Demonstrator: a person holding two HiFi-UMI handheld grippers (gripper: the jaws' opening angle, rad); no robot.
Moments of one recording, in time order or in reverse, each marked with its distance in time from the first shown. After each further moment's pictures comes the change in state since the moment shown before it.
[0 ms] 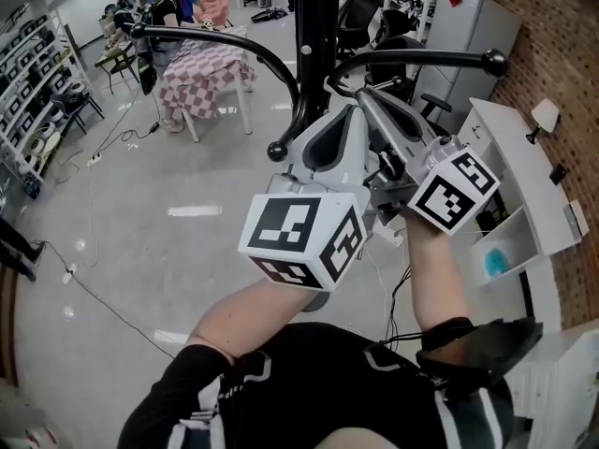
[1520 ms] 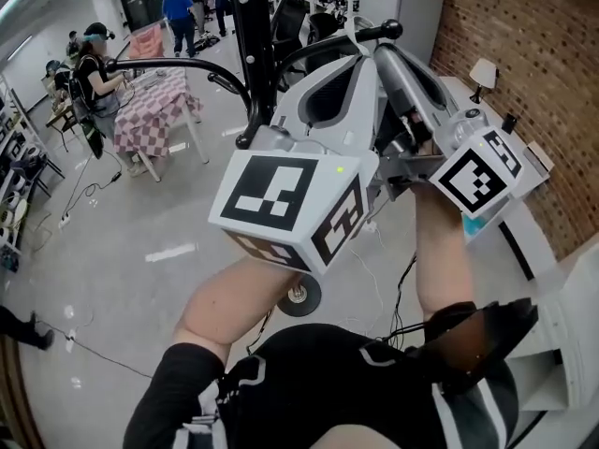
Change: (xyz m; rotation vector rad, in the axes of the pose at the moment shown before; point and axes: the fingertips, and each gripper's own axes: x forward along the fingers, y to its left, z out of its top) left arm -0.023 -0.116 0.081 0.064 -0.067 -0.390; right arm -0.069 0.062 0.128 -0.215 -0.196 -0.199
